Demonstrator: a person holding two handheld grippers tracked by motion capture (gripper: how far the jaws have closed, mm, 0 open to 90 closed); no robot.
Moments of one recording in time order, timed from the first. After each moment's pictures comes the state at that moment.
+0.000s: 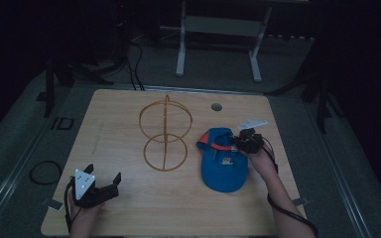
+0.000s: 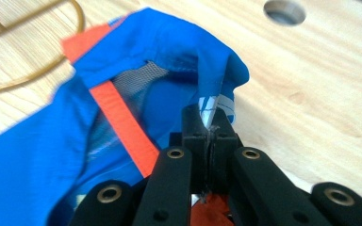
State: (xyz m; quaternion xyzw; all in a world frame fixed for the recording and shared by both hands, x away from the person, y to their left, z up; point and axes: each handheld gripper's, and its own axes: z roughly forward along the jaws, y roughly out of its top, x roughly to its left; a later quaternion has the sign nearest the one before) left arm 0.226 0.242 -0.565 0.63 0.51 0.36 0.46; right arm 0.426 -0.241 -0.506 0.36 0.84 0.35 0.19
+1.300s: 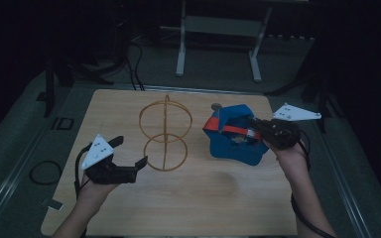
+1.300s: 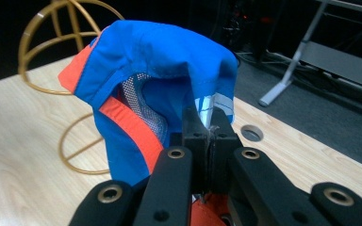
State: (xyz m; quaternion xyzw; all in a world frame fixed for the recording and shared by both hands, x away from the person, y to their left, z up) left arm 0.249 0.181 -0.420 0.72 0.36 0.26 0.54; right arm 0.338 -0.260 -0.360 0.30 0.78 0.48 0.25
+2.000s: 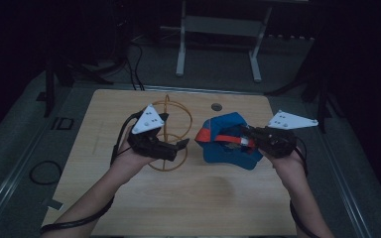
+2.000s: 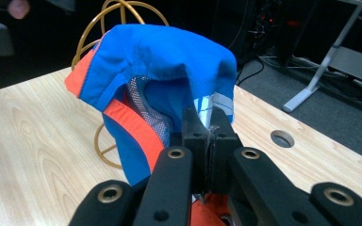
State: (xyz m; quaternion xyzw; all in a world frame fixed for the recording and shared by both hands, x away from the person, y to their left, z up) left arm 0.299 0.093 -0.366 0.78 0.25 0.23 0.52; right arm 0.317 -0.247 -0.361 0.27 0.80 0.50 0.22
